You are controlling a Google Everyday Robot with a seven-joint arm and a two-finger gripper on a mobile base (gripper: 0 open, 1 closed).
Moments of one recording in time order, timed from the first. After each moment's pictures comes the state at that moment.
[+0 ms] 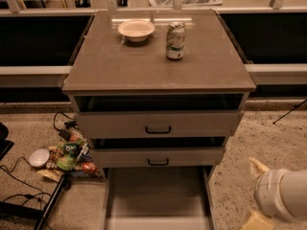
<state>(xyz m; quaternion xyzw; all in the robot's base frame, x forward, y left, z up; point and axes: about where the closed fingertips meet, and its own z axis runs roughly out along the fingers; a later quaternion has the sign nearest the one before) 0.333 -0.216 0.714 -0.54 0.81 0.05 0.23</state>
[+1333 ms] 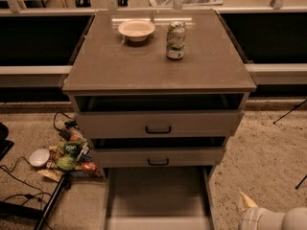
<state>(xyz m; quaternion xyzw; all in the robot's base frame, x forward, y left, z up) 0.299 -0.215 0.586 -0.50 0.84 0.06 0.23</state>
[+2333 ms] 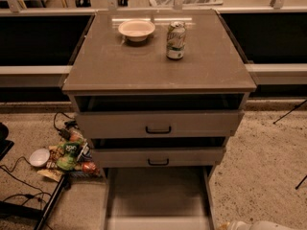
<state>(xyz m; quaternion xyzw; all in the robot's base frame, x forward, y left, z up) 0.313 -0.234 0.388 -0.48 0.85 0.07 0.19</state>
